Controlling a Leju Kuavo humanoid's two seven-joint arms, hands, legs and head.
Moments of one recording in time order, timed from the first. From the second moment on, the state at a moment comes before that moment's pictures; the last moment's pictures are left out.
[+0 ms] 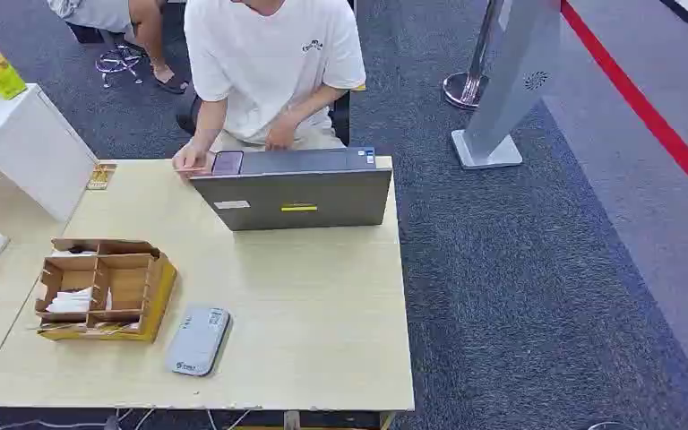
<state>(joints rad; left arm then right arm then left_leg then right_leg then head) 0.14 -0.16 0.69 -0.82 0.31 -0.07 -0.49 -0.04 0.09 -1.05 -0.28 0.76 -0.09 -0.35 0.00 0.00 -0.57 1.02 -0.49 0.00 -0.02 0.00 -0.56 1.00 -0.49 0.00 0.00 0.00</state>
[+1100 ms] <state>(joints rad) 0.26 -0.30 0.69 -2.01 0.55 0.27 -0.66 -0.09 0.13 -1.34 -0.24 0.90 -0.13 -0.44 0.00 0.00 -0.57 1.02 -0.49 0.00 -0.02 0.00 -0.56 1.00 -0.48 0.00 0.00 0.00</state>
